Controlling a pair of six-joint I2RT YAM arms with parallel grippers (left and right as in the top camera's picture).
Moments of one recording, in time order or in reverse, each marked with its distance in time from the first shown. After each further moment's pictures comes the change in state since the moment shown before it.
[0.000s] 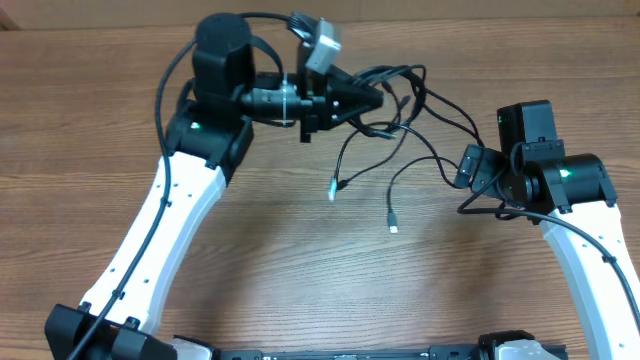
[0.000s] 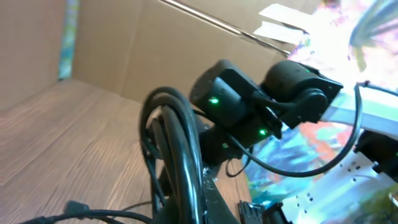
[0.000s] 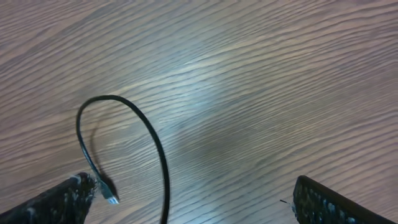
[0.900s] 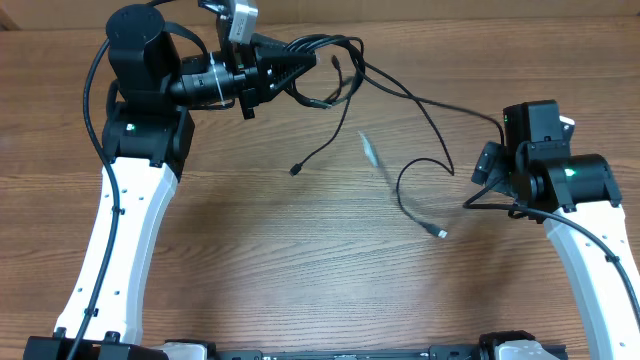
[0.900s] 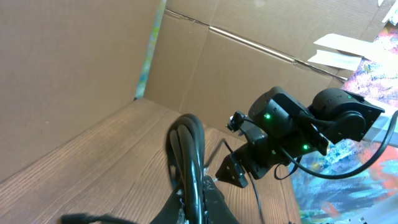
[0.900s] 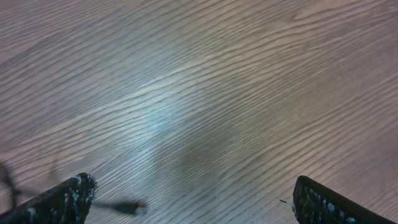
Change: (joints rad) left arm 0.213 -0.056 0.000 0.005 -0.037 -0.001; right arm -0.032 0.000 0.000 -0.001 0.156 0.027
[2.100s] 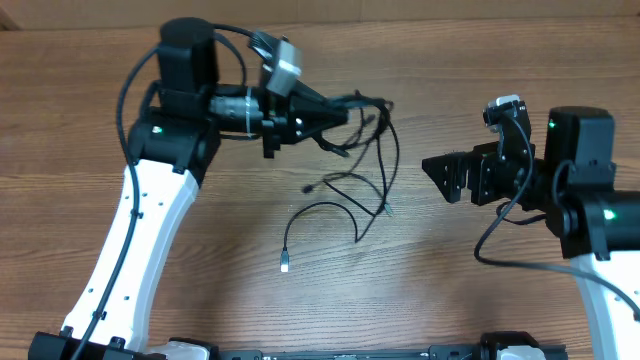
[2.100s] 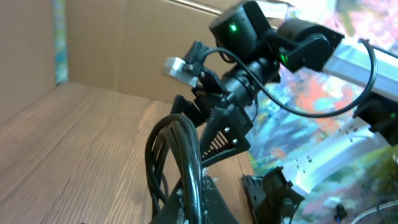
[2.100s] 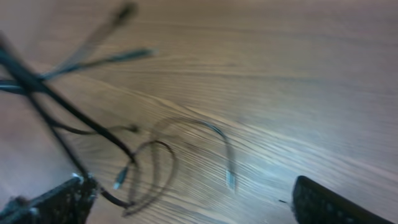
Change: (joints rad) left arm -0.127 -0.003 0.000 -0.347 0.175 0.413; right arm -0.066 -0.177 0.000 0.170 -0.916 -0.533
